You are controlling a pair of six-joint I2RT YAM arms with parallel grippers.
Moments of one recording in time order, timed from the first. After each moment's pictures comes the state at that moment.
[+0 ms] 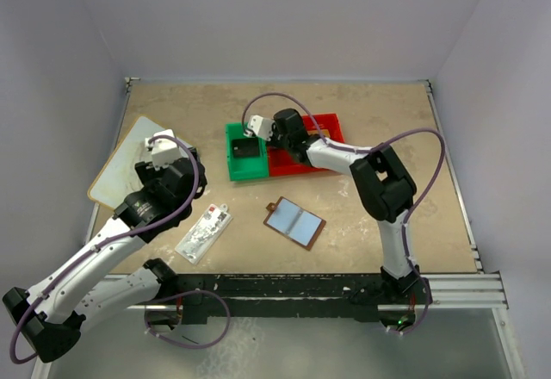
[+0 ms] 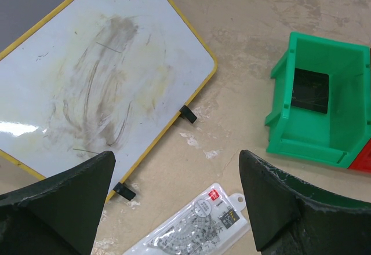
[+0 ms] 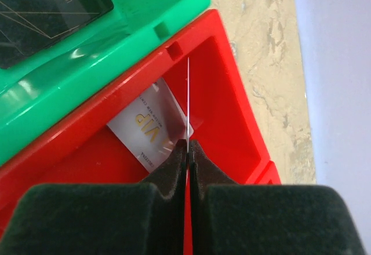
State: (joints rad) left arm -0.70 0.85 0.89 -0.74 -0.93 -0.62; right arm 0.63 2.06 1.41 0.04 0.18 -0.81
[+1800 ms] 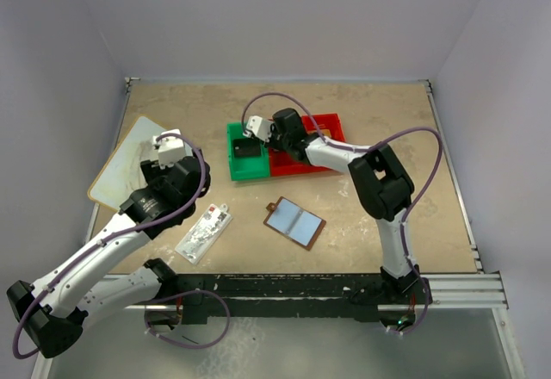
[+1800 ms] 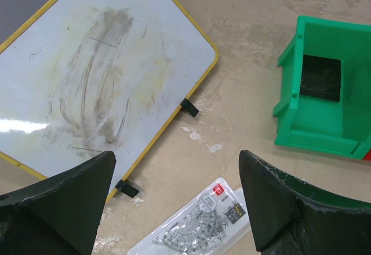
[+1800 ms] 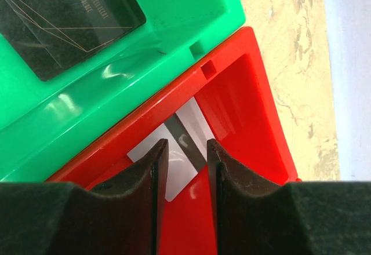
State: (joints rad) left arm -0.70 0.89 0.89 -0.74 -0.91 -0.60; right arm 0.63 2.11 1.46 -0.02 0.12 -0.79
